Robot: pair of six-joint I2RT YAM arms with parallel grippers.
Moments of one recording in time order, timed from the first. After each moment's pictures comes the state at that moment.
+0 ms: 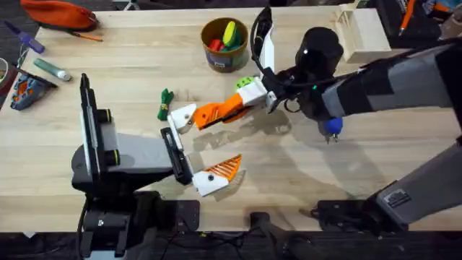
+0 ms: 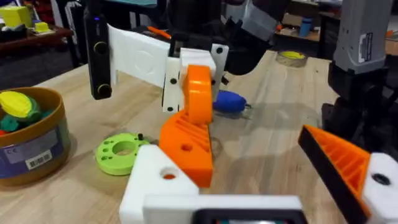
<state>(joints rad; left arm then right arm) 0.03 0.01 0.01 -0.13 1.19 0.06 0.47 1.85 0.71 1.11 -1.52 1.39</state>
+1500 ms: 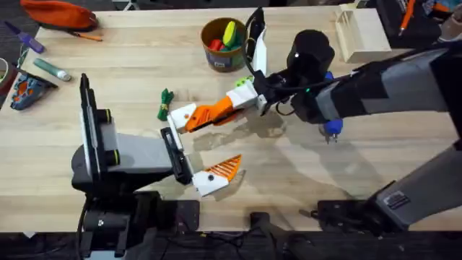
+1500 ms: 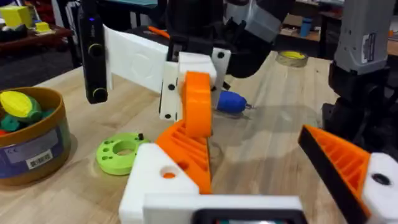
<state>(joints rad) 0.03 0.01 0.01 -0.13 1.19 0.06 0.53 1.85 0.72 1.10 -1.45 1.38</state>
